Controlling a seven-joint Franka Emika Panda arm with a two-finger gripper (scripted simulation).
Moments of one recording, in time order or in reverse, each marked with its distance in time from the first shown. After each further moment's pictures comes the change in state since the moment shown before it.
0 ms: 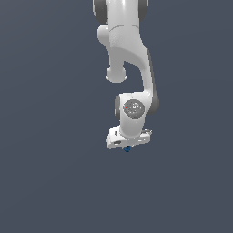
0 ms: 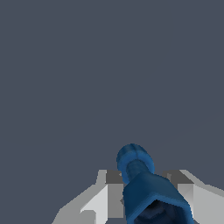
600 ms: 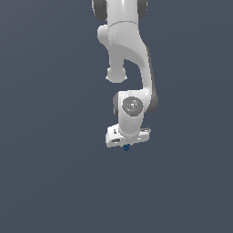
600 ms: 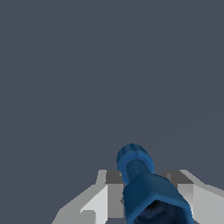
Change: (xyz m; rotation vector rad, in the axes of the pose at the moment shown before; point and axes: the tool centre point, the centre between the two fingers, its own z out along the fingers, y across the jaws) arm -0.005 0.005 -0.008 0.000 -0.001 -0.001
